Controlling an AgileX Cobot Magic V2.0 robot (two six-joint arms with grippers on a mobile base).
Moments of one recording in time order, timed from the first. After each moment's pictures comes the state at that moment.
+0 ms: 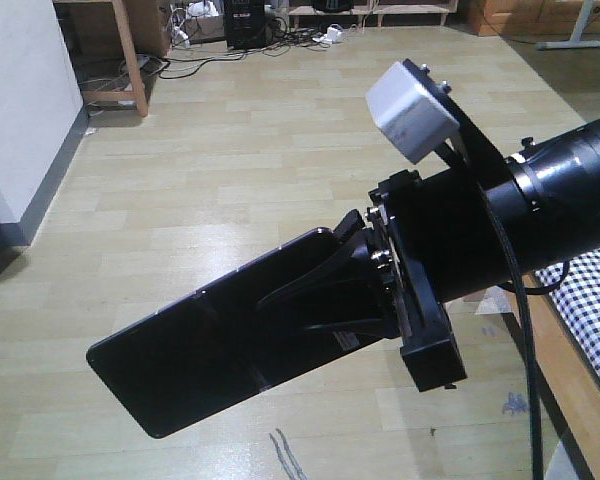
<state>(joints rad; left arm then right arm) -0.02 -0.02 0.03 -0.03 0.18 0.15 0.42 1.33 -1.19 1.10 1.23 -1.11</state>
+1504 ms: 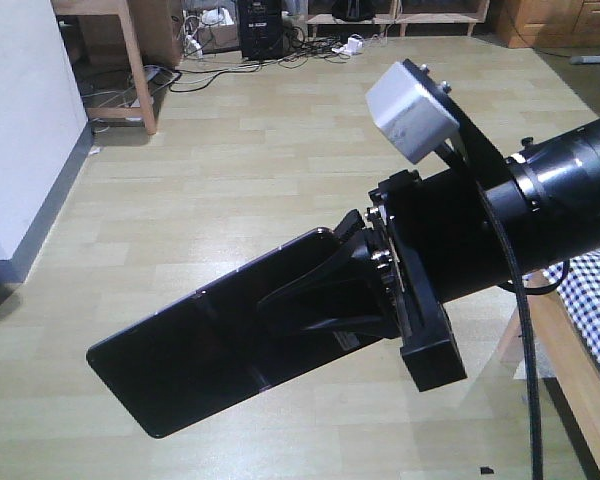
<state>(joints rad) -0.02 -0.02 0.03 -0.03 0.18 0.15 0.42 1.33 -1.19 1.10 1.23 -1.11</state>
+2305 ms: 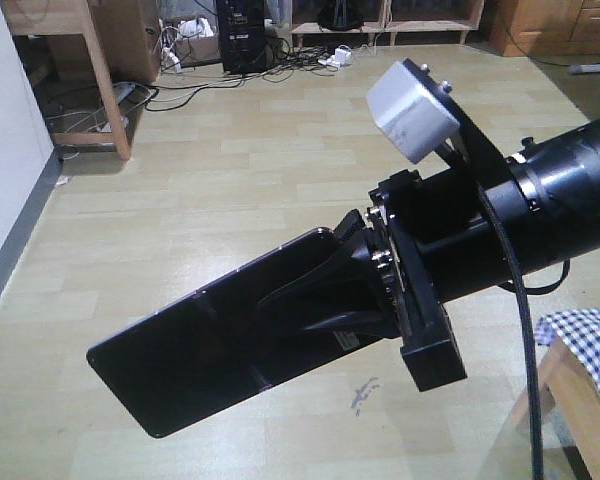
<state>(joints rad) -0.02 -0.02 0.03 -0.03 0.18 0.15 0.42 1.33 -1.19 1.10 1.23 -1.11</state>
